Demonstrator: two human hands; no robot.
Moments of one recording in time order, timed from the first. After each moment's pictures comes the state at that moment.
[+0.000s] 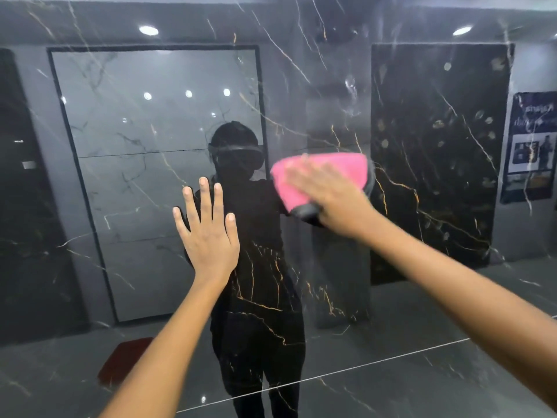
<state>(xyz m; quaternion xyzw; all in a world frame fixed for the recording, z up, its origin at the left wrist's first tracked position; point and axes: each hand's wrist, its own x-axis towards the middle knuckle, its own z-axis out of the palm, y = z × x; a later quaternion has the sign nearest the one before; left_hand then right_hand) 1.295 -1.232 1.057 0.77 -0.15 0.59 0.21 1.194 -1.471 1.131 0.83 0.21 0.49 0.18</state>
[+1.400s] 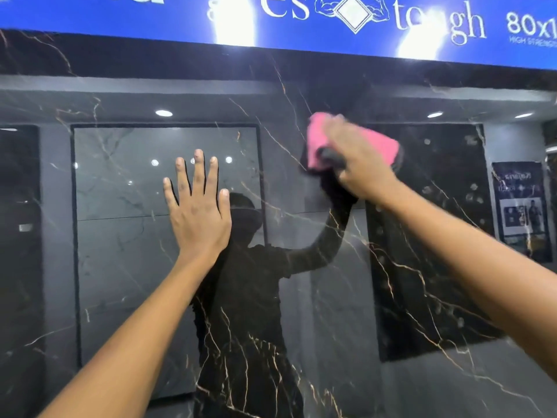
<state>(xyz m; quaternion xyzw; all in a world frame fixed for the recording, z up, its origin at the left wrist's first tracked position) 1.304 -1.243 1.233 0.73 -0.15 0.65 0.18 1.192 -1.515 1.311 0.79 0.11 0.60 0.09</state>
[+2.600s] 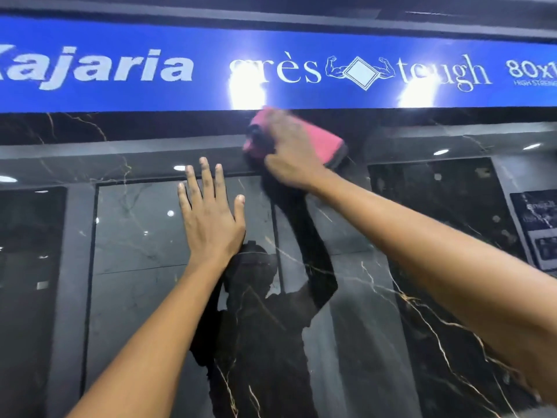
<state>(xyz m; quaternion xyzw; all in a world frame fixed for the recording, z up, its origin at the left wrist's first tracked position) 1.316 -1.228 1.320 0.70 -0.14 0.67 0.18 1.236 -1.376 1.422 0.78 0.09 0.62 -0.03</state>
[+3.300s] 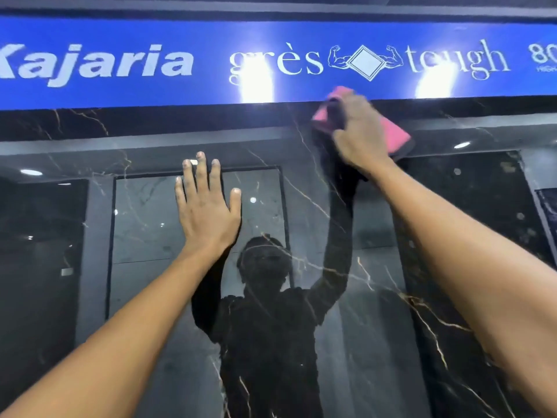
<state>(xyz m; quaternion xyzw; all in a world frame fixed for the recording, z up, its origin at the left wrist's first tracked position) 1.306 -1.229 1.323 0.71 -0.14 0.66 0.19 1.206 -1.470 1.425 0.70 0.06 0.70 -0.12</state>
